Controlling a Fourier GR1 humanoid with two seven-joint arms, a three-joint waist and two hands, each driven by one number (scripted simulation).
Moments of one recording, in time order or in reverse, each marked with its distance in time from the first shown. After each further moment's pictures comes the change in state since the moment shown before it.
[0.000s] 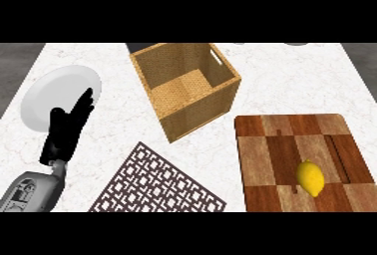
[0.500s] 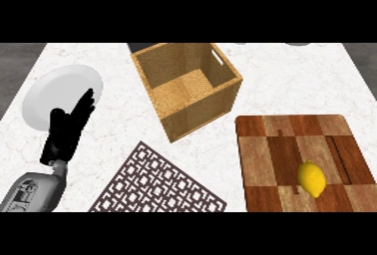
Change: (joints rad) left arm 0.007 -0.042 0.051 0.002 -0.045 -0.053 -0.003; right arm -0.096 0.158 0.006 0.060 0.149 -0.026 -0.001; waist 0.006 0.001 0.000
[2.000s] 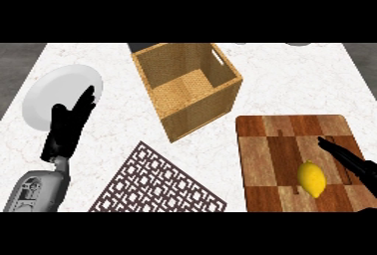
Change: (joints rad) left arm -0.012 -0.112 0.134 -0.023 -0.142 -0.109 0.041; right arm -0.167 0.302 0.158 0.176 0.369 -0.093 -0.048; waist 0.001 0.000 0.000
